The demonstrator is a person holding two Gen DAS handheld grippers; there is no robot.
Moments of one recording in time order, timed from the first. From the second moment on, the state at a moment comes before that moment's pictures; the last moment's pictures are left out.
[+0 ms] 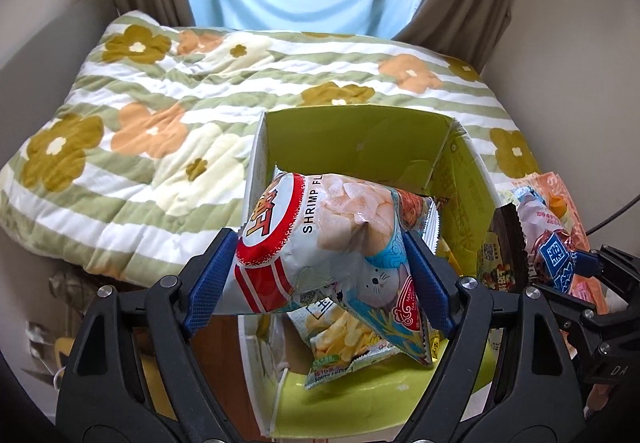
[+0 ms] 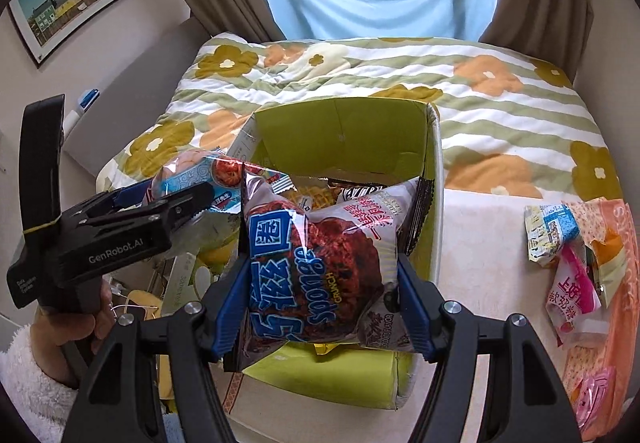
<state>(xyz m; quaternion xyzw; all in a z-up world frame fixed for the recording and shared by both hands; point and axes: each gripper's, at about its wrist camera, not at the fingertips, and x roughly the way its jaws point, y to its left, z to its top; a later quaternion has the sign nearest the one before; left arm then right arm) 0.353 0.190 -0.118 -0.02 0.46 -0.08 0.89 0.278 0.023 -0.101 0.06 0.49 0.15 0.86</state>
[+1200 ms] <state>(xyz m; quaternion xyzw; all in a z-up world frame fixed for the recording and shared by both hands) 0.321 0.227 -0.103 -0.05 0.45 -0.01 0.89 0.283 0.048 -0.123 0.00 0.46 0.18 0.87</state>
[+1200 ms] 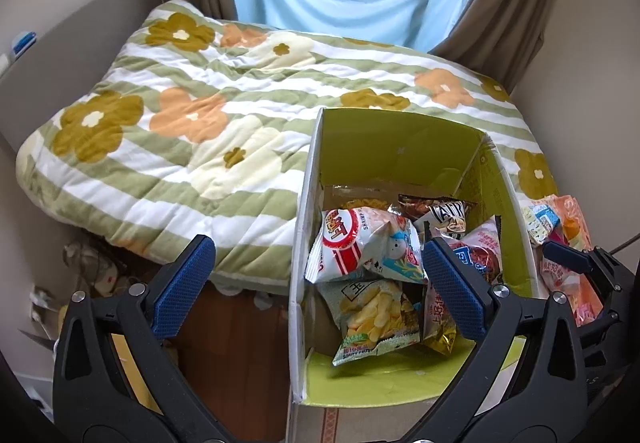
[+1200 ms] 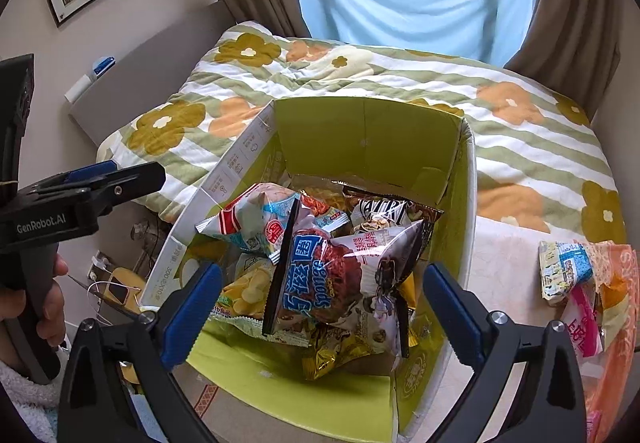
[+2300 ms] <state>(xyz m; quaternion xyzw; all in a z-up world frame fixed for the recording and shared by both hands) 0.273 -0.025 -0.098 -0.01 0.45 -0.21 0.87 0.152 -0.182 -0.099 0.07 0.45 -0.04 0.89</state>
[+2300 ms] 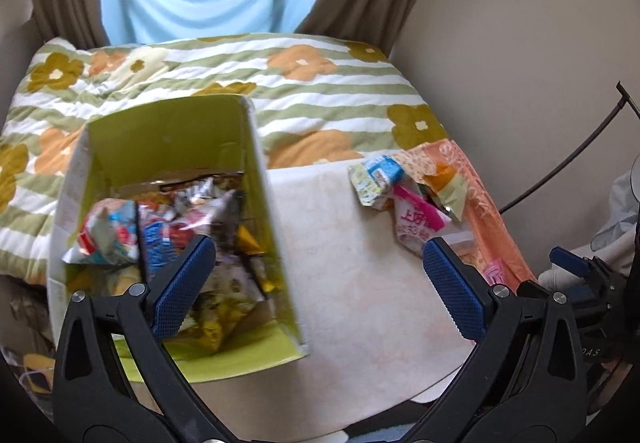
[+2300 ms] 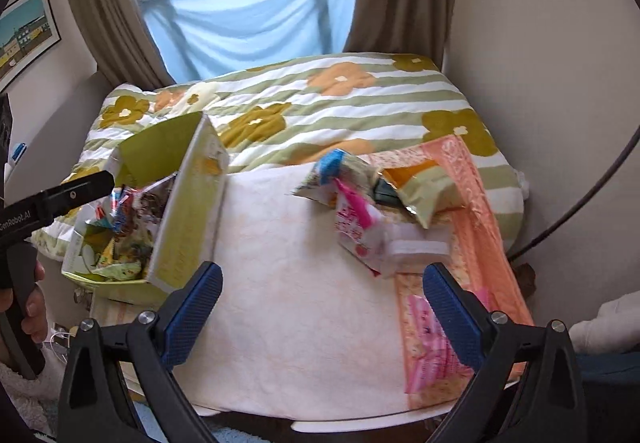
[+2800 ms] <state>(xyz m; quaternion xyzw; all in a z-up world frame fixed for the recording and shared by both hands) 0.283 -0.190 -0.192 0.04 0.53 -0.24 0.81 0.130 -0.281 -0.176 0.12 0.51 -0.05 0.85</state>
